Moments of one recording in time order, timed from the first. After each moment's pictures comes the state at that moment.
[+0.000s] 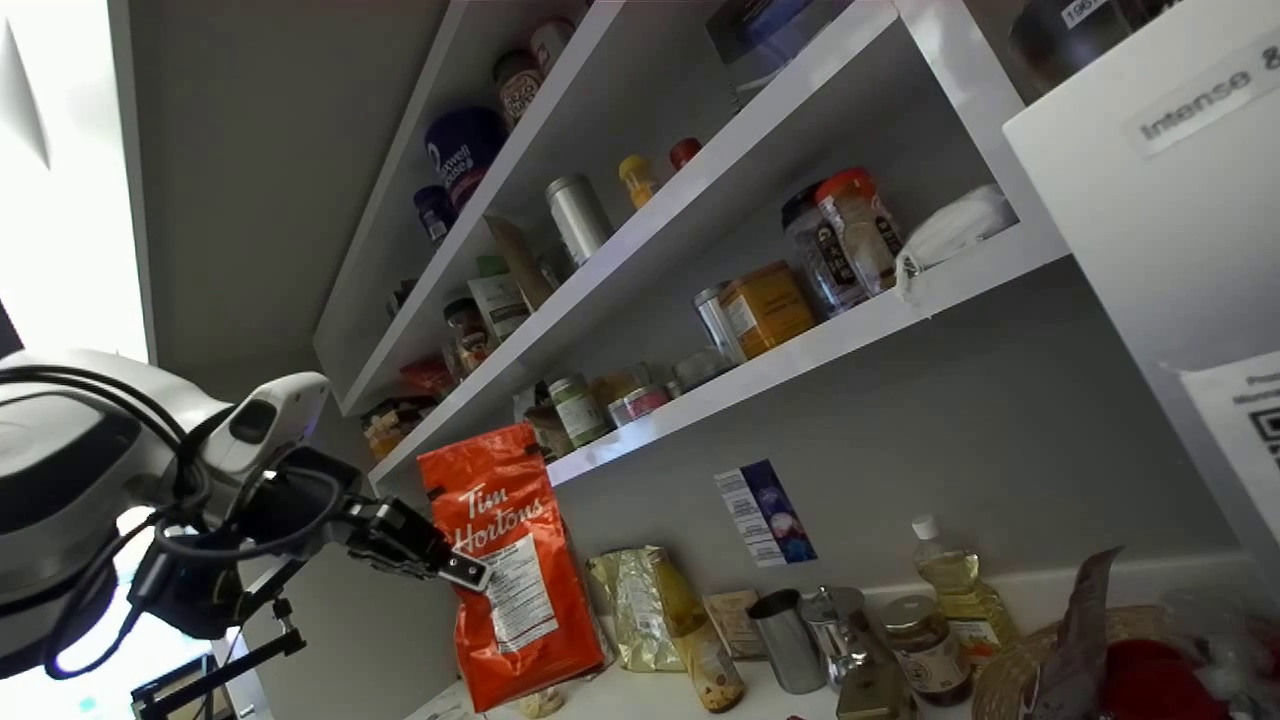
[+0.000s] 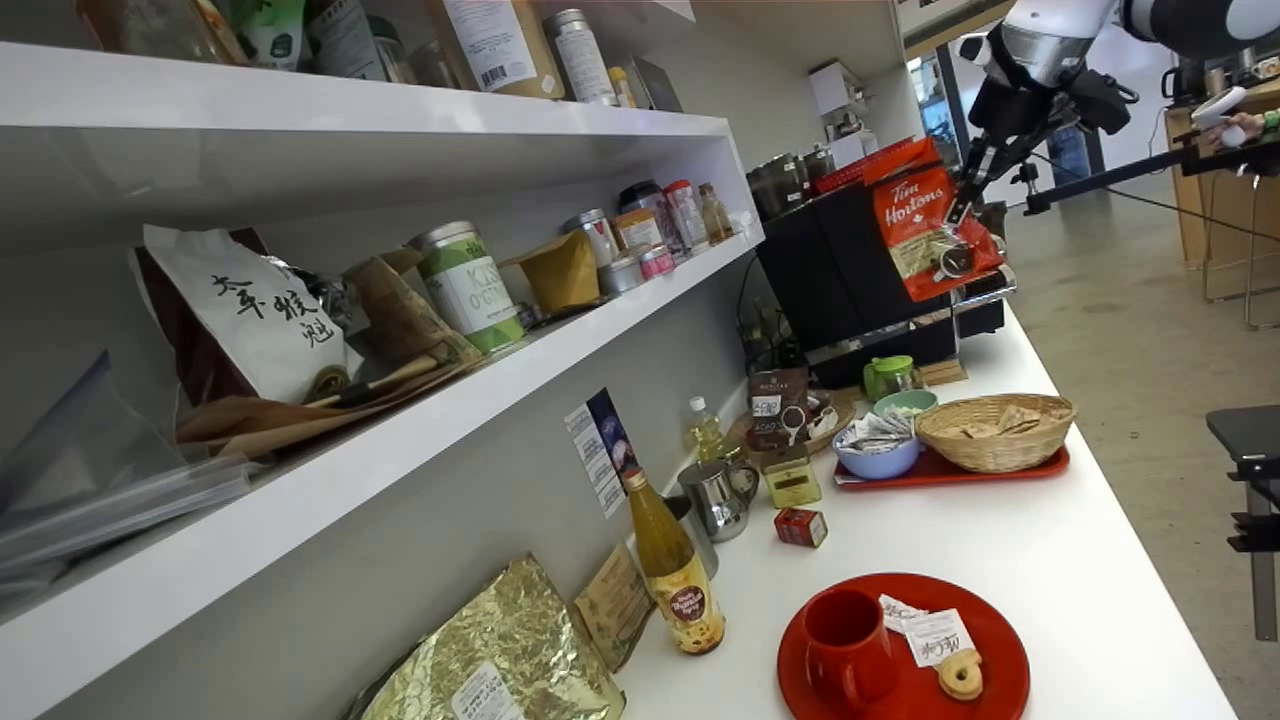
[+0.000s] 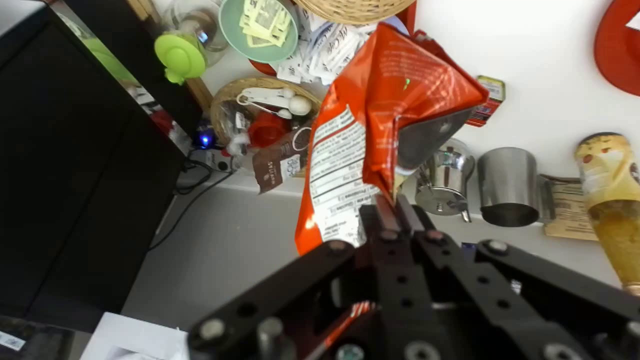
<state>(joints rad) 0.46 -1.01 -0.75 -2.68 -1.14 2.33 0.43</state>
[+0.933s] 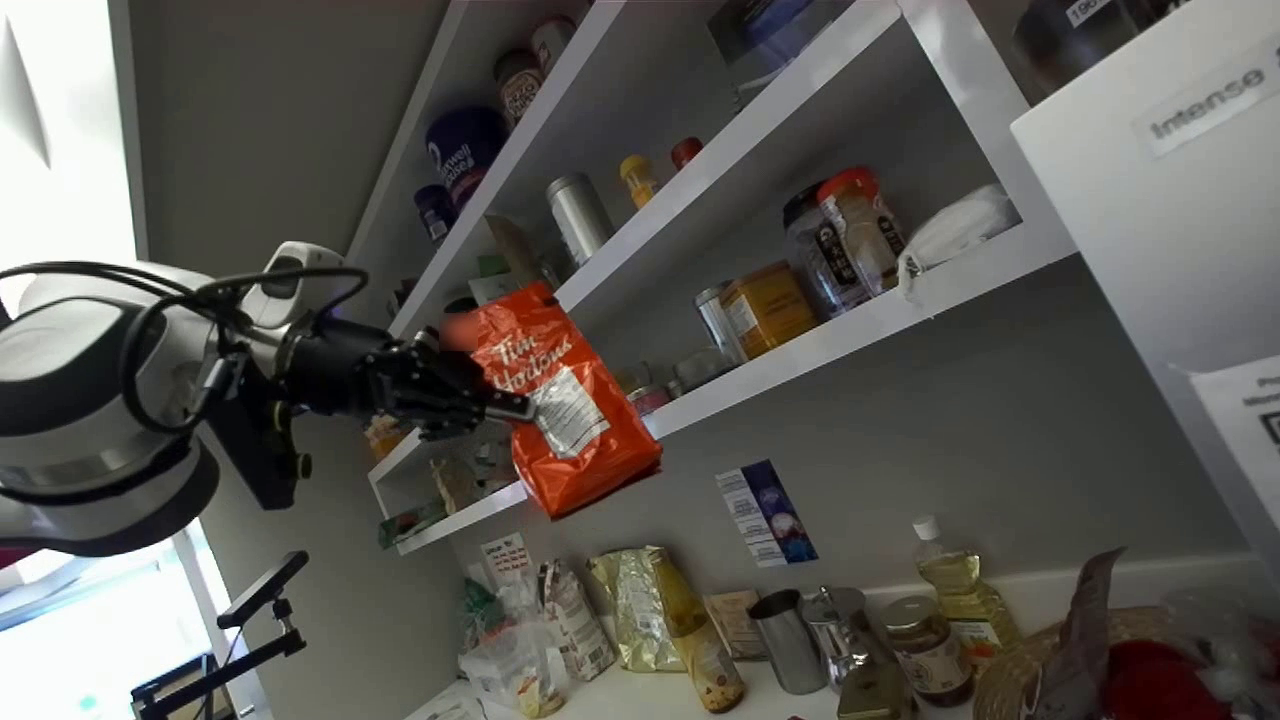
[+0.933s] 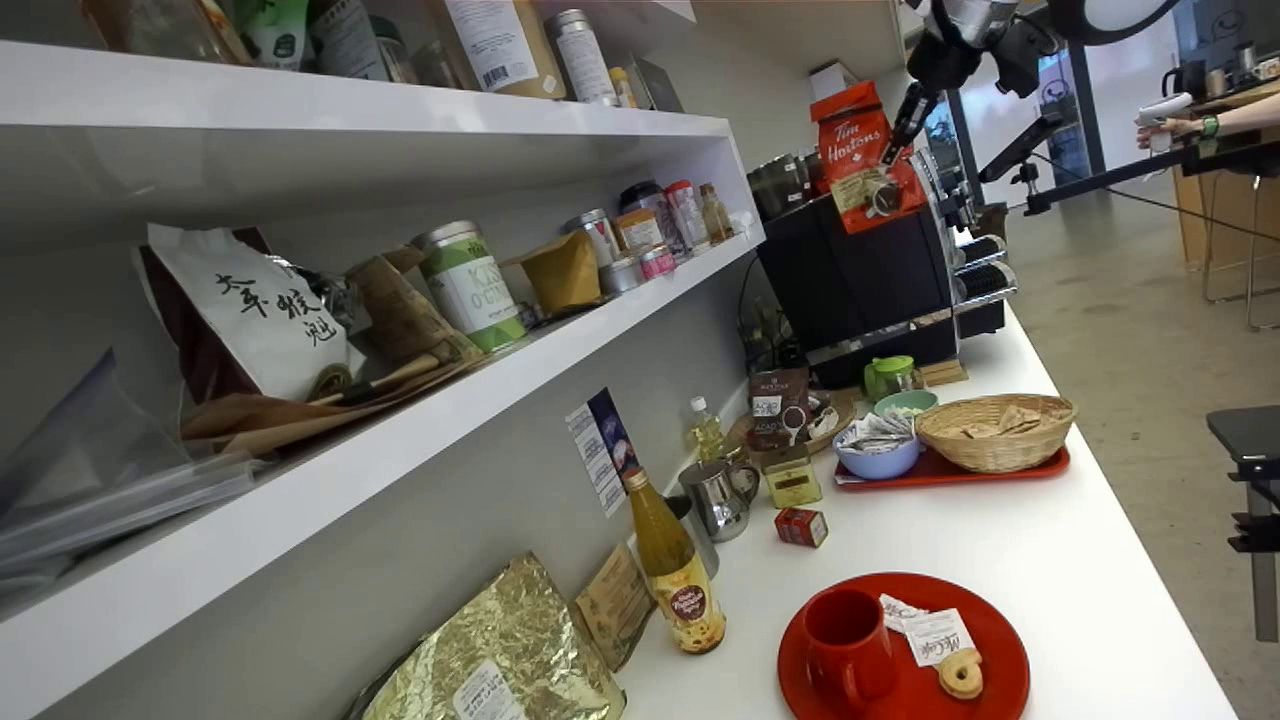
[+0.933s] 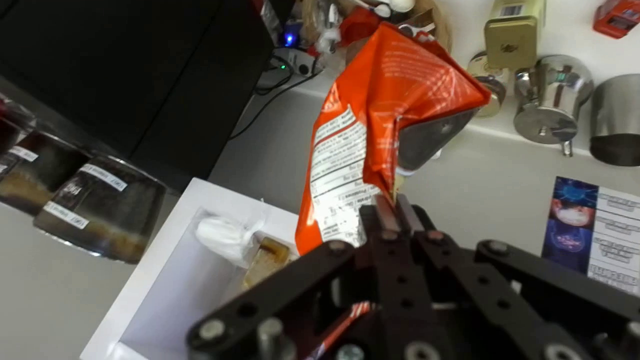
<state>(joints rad) -0.07 -0.60 -0.36 -2.48 -0.76 2.74 0.09</state>
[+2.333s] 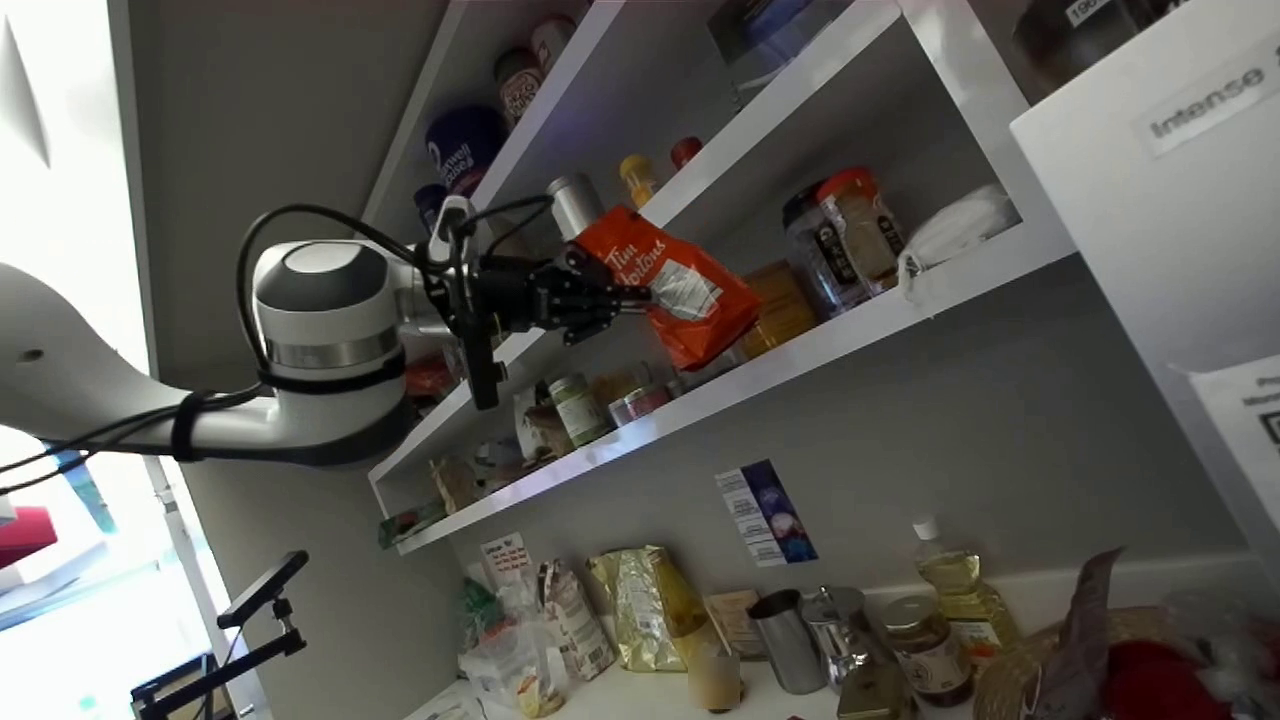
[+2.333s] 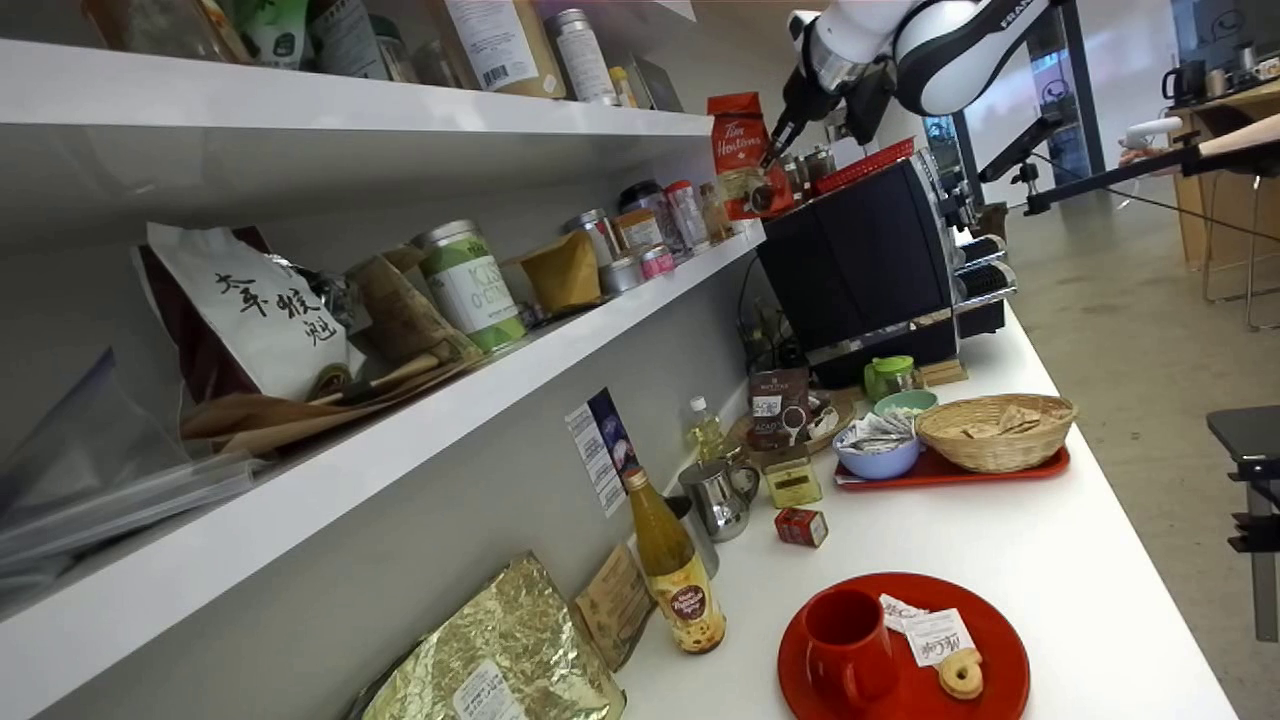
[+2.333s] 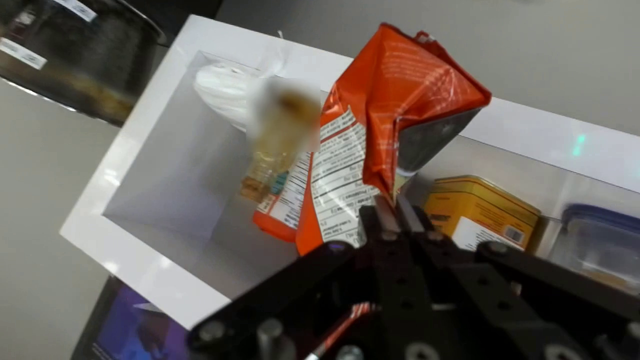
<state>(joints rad) -0.33 -0.09 -0.09 -2.02 -0.90 3.03 0.40</state>
